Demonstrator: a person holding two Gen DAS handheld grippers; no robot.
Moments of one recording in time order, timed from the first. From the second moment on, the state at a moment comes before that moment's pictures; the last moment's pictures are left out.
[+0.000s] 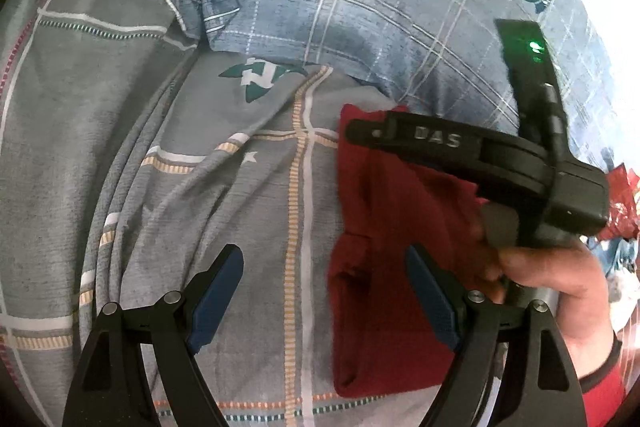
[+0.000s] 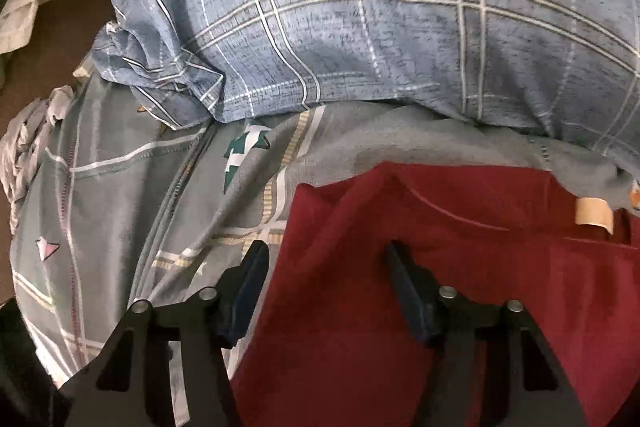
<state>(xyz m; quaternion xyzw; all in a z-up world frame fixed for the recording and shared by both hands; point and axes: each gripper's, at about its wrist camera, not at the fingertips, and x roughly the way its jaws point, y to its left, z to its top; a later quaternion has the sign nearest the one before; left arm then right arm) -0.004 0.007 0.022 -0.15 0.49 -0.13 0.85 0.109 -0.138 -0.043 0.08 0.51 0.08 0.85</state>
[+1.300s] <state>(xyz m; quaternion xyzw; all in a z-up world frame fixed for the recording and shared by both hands) -0.028 -0.021 -0.003 -0.12 0.47 -0.16 0.86 0.085 -0.158 -0.017 0.07 0.52 0.10 0.85</state>
